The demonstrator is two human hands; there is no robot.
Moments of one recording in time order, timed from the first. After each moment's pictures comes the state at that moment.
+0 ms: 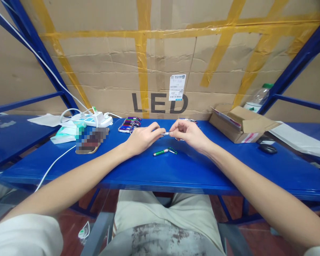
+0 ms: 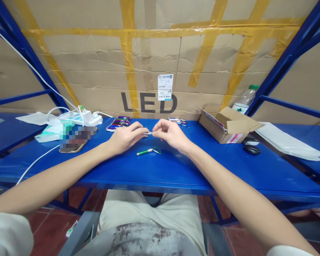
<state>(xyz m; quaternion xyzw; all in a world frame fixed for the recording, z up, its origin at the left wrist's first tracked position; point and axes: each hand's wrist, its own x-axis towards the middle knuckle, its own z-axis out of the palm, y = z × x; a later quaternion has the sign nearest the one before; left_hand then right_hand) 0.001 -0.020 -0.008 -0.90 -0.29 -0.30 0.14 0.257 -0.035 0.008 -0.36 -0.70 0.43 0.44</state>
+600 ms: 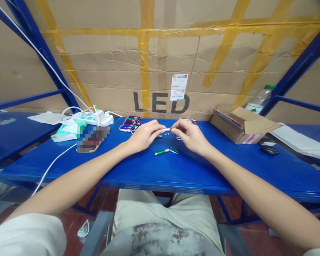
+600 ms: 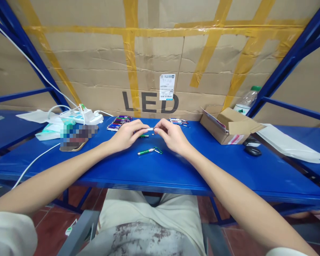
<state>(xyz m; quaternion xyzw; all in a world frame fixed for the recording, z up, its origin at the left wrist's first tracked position) 0.007 -0.012 -0.003 -0.89 -0.25 -0.38 -0.03 0.257 -0.032 -0.001 -0.37 -0.78 0.21 0.45</state>
